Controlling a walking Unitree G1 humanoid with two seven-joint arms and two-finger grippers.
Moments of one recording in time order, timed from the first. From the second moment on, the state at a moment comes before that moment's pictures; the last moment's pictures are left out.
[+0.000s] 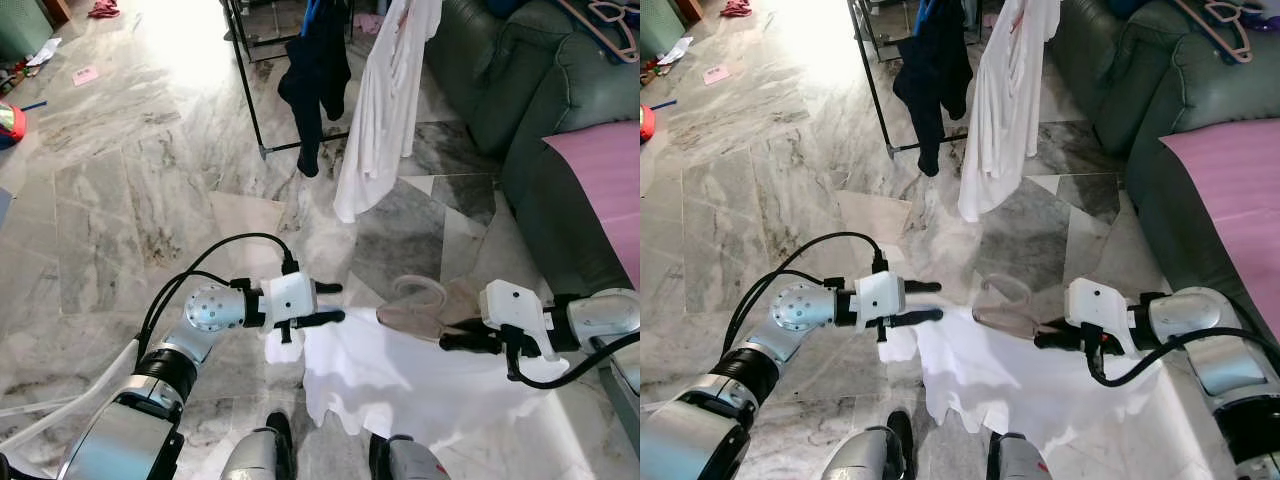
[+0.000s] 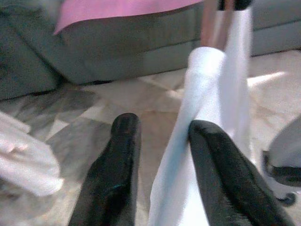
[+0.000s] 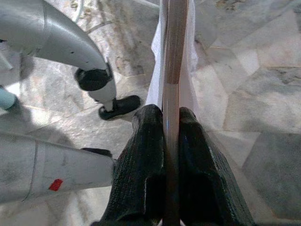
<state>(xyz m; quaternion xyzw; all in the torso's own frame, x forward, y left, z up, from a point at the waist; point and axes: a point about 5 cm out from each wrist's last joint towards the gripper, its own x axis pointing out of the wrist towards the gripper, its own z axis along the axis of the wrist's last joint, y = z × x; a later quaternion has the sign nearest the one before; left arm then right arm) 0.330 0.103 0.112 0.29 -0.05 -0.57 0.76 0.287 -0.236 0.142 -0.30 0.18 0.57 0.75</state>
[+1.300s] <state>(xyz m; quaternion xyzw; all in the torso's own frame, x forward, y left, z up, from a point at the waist) 0.349 0.133 0.097 0.01 -0.03 -0.12 0.99 0.310 -0.217 0.131 -0.10 -0.01 0.07 0.99</state>
